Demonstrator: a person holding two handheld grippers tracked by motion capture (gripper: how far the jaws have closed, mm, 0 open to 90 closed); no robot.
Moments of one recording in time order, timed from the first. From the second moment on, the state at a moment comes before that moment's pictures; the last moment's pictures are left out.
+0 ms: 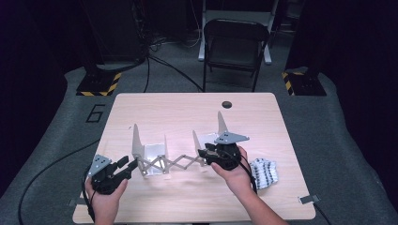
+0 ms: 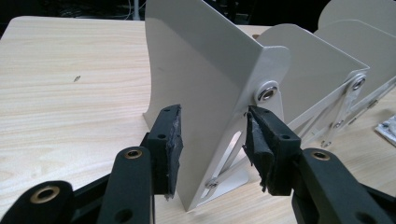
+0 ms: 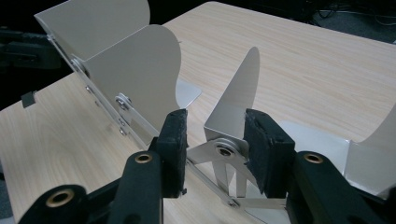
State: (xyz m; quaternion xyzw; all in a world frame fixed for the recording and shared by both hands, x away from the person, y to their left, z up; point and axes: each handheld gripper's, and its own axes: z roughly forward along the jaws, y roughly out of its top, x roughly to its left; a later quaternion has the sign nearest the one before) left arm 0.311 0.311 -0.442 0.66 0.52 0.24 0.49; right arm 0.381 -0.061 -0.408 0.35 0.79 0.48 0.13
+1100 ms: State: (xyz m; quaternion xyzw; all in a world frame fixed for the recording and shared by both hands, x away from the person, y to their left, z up) left arm 0.319 0.317 -0.450 0.66 0.51 0.24 0.50; right arm 0.340 -0.096 -0.393 0.34 0.76 0.54 0.14
